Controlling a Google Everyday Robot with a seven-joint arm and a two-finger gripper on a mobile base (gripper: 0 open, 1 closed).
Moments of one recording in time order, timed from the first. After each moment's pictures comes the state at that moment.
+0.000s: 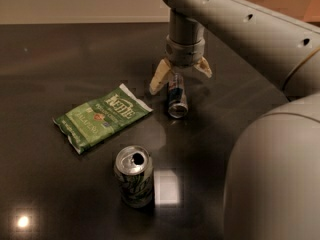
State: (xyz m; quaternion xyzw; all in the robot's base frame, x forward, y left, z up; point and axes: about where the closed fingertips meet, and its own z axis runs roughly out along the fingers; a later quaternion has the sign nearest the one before) arm 0.629 -0.070 0.838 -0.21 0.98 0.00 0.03
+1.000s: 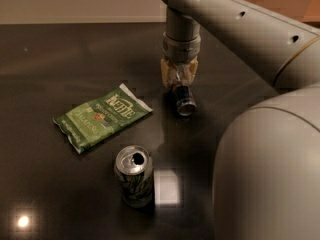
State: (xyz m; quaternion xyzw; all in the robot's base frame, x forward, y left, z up) arm 0.642 -0.061 0.839 -0.18 0.98 0.00 0.03
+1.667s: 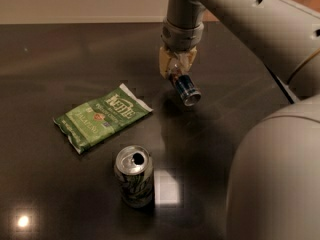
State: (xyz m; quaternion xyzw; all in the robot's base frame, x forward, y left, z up) arm 0.641 -0.048 0.879 -0.25 0.97 0.03 0.08
